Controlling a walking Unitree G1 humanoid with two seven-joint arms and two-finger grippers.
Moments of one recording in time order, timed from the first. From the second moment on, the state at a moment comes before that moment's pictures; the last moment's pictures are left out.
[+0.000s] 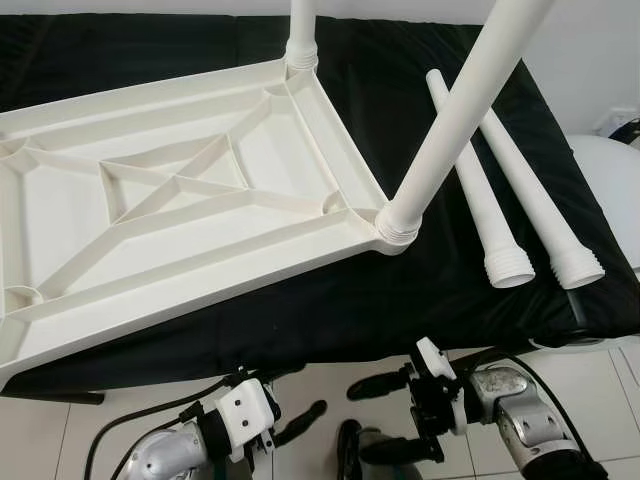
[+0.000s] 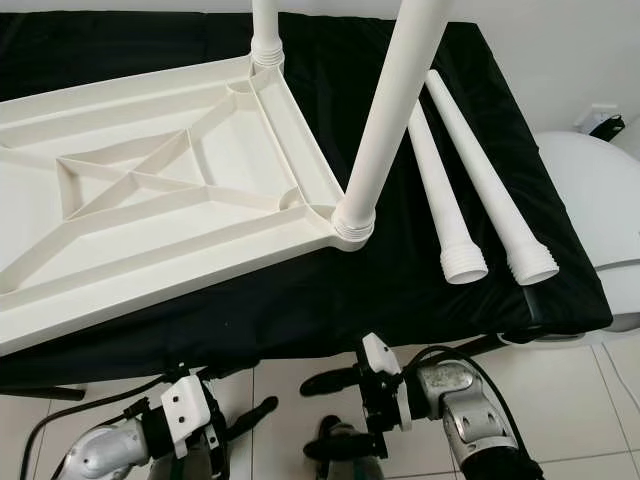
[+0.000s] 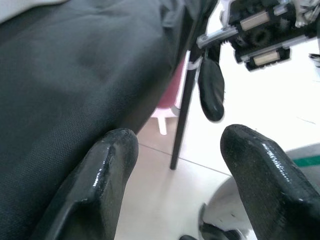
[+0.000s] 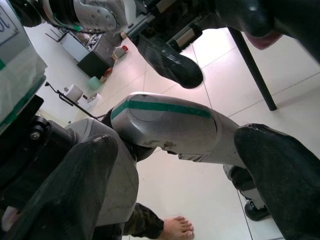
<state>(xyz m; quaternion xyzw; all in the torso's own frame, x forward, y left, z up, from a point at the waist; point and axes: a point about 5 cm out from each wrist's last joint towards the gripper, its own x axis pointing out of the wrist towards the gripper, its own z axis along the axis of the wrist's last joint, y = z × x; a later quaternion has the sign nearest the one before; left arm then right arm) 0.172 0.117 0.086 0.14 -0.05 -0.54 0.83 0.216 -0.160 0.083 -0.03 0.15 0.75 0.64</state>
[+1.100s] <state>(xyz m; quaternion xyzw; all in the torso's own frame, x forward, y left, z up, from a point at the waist) 0.215 0.123 0.156 0.09 -0.11 -0.41 0.90 0.248 -0.143 0.128 -0.01 0.04 0.68 0.74</state>
